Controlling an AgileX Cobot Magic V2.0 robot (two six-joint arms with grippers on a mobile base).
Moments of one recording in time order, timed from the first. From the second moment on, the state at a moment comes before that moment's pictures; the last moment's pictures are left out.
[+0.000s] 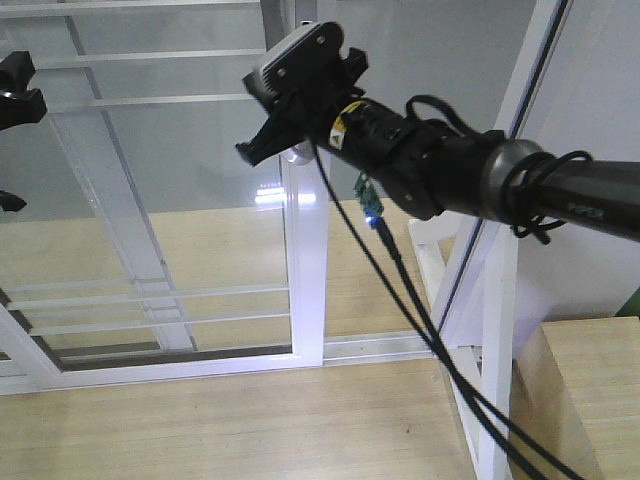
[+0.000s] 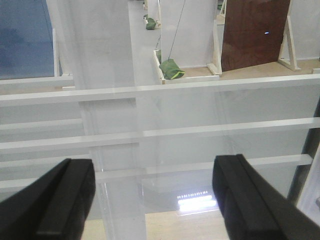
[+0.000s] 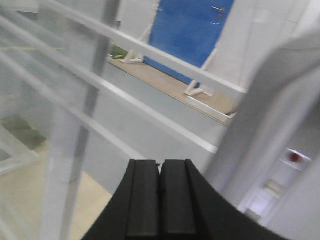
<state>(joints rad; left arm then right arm) -0.08 1.19 -0.74 -0.32 -0.22 0.33 0.55 1.90 -1.27 -0.26 -0.43 0.00</state>
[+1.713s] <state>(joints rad) -0.37 1.89 -1.19 0.00 -0.50 -0.03 0.19 1.00 -0.30 0.04 -0.54 -0.23</state>
